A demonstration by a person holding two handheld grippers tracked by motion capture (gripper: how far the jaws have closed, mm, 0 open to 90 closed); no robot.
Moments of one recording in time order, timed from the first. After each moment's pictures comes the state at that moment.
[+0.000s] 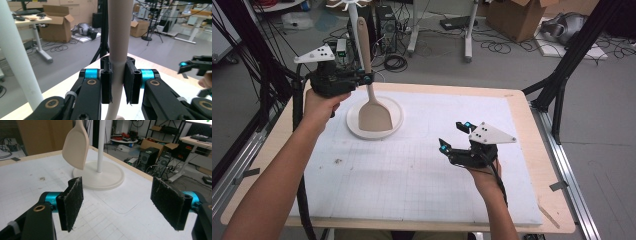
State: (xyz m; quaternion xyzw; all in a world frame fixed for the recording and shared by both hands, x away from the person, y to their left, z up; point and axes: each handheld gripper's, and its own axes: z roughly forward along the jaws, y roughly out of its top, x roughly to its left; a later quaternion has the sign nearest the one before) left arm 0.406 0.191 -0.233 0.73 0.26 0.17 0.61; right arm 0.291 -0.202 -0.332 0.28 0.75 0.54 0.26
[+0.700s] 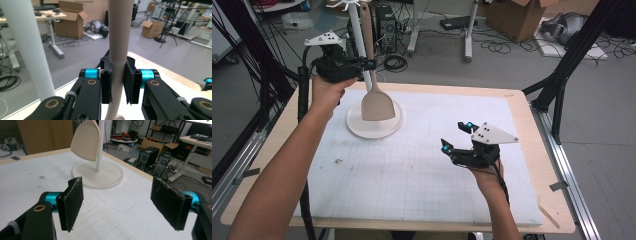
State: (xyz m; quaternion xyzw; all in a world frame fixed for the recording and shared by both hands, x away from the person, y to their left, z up) left arm 0.431 0.182 -0.220 0.72 0.31 0.19 0.59; right arm 0.291 -0.207 -0.332 0.28 0.75 0.54 0.26
